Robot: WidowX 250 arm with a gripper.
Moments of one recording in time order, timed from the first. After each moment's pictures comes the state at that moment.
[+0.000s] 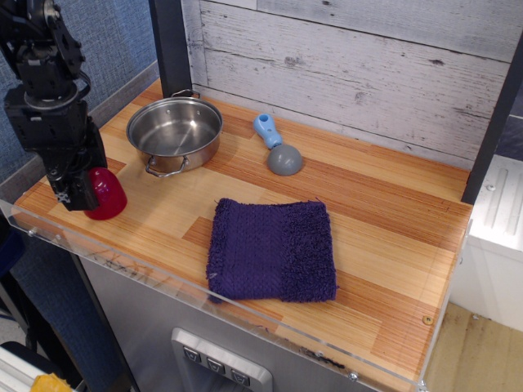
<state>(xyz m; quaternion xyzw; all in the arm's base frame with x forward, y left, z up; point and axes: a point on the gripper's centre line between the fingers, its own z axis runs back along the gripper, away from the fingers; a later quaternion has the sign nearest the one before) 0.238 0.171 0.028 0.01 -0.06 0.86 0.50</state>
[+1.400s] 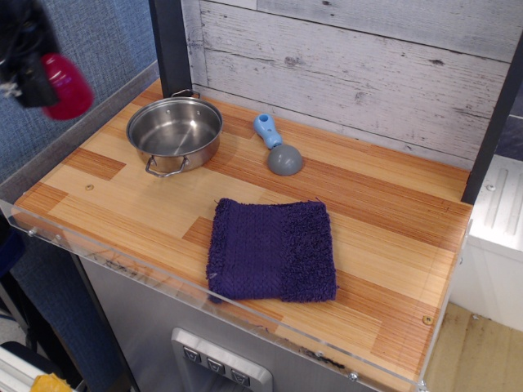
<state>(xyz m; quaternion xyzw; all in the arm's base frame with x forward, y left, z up) 0.233 0.158 0.154 -0.05 -0.13 0.87 0.47</state>
